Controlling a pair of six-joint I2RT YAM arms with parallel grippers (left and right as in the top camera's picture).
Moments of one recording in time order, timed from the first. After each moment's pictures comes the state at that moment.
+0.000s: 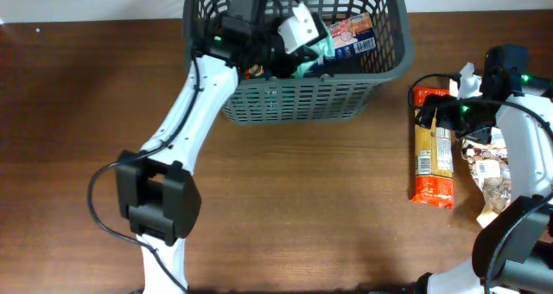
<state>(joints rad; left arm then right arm) -0.38 2.11 2.00 -0.65 0.62 0.69 -0.28 1.73 1.45 -1.09 -0.21 0.00</state>
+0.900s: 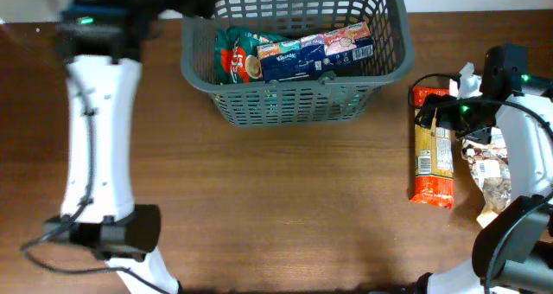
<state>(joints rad) -0.07 1.94 2.42 -0.97 0.22 0.15 -0.28 1.73 1.45 -1.09 -0.21 0.00</state>
